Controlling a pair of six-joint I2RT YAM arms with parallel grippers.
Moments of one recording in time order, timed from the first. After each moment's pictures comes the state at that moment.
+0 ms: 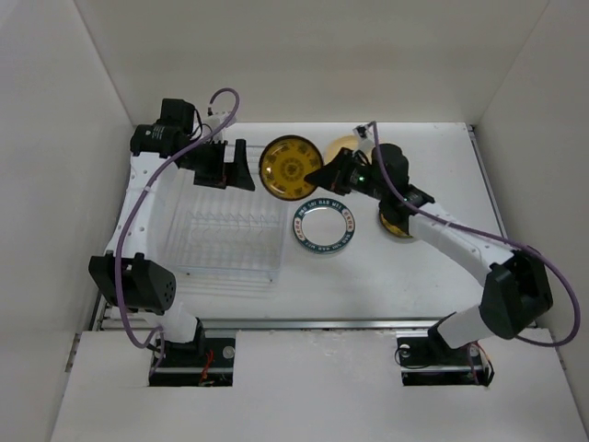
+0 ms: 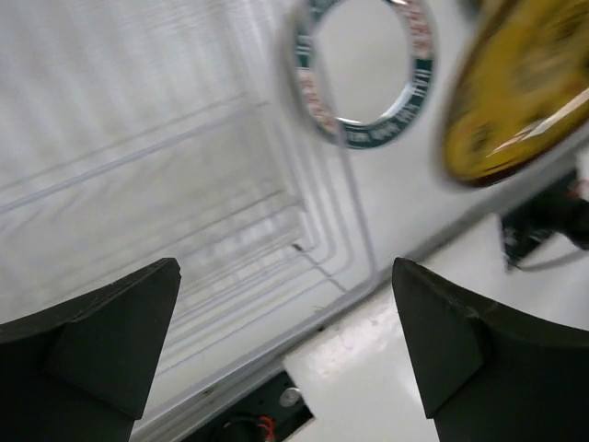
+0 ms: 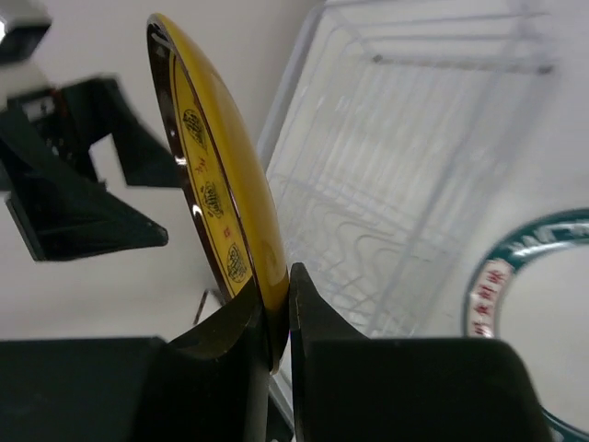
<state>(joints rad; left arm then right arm) -0.10 1.60 1.79 -1.25 0.63 0.05 0.56 1.48 1.12 0.19 -0.38 0.84</state>
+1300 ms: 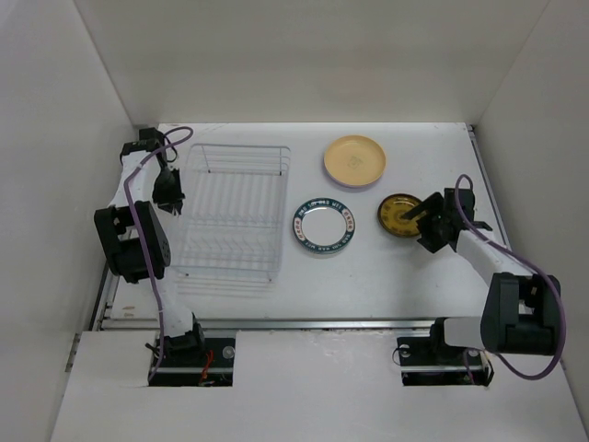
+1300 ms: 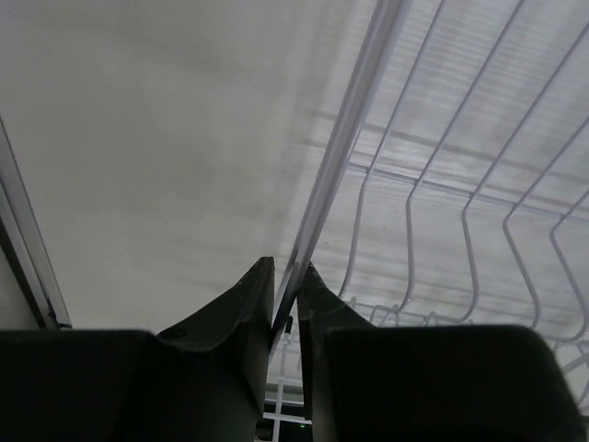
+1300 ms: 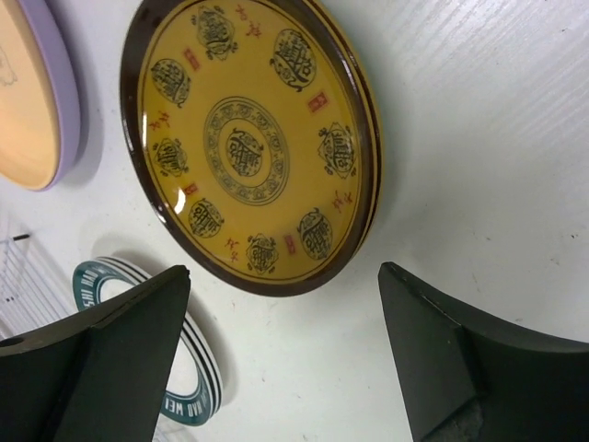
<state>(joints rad) 0.19 1.87 1.60 -1.07 -0.03 -0.02 -0.07 1.33 0.69 -0.25 -0.08 0.94</state>
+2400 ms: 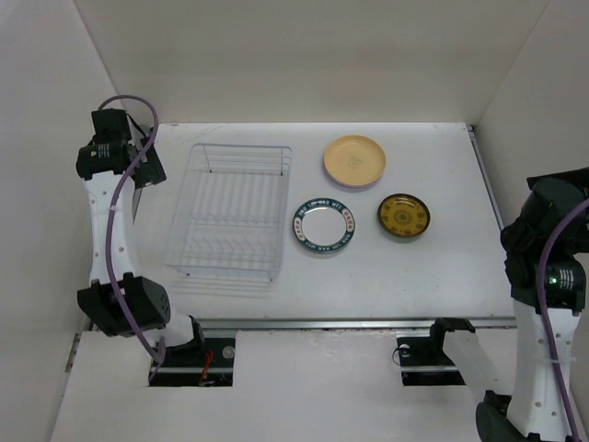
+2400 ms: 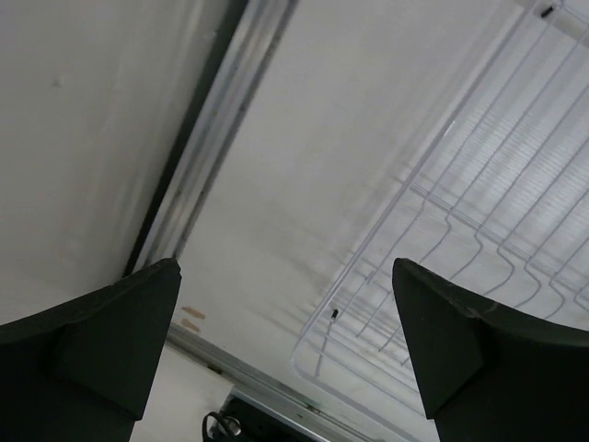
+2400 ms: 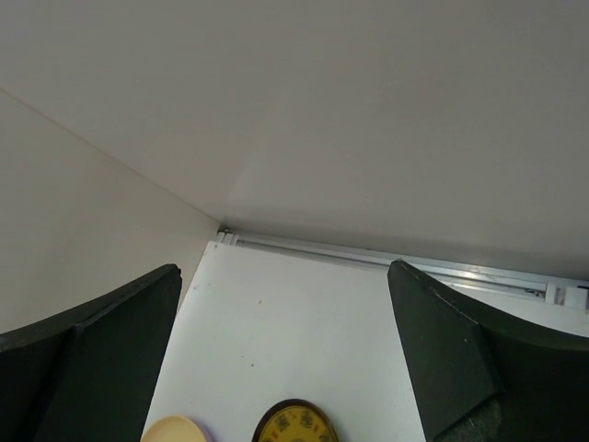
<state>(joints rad) 0.23 1.50 1.69 -1.13 -0.22 -0.13 -0.07 0.79 1.34 -0.76 1.00 0.78</state>
